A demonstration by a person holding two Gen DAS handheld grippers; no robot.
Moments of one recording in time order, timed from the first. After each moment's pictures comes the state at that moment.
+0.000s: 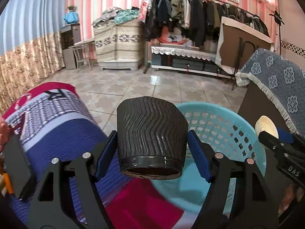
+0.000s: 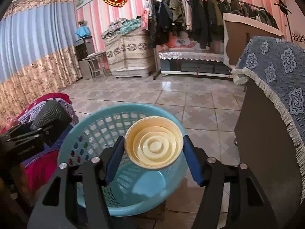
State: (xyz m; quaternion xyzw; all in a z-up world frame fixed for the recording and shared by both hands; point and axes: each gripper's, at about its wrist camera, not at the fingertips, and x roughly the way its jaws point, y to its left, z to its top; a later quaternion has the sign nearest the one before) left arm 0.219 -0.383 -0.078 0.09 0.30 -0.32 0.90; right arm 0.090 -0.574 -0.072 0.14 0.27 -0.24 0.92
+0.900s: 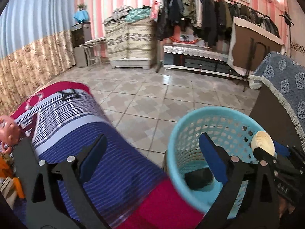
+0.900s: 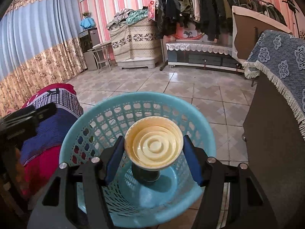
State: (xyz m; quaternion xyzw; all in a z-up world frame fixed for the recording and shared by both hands) left arm 0.237 -0.355 -0.063 0.09 0.30 -0.26 0.91; right arm 0.121 -0.557 -0.091 0.15 0.30 -0.21 0.92
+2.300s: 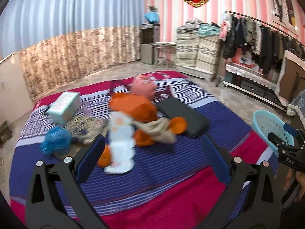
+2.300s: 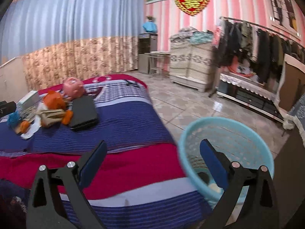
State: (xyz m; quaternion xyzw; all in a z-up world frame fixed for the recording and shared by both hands) left arm 0.134 -0.040 -0.018 0.01 0.28 -0.05 0.96; right arm 0.119 -0.370 -0.044 0.00 0.25 -0.03 0.97
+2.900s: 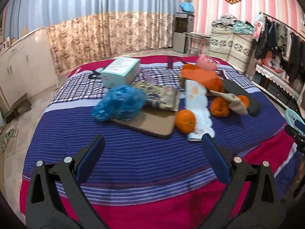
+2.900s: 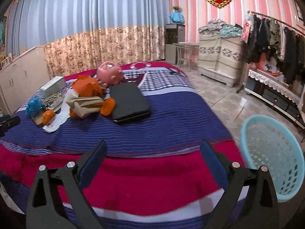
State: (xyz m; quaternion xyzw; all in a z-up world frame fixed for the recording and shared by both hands) left arm 0.124 0.087 -0.058 -0.03 0.33 0.05 0.94; right arm 0.147 -0.289 -0.063 0.00 0.29 0.06 0.95
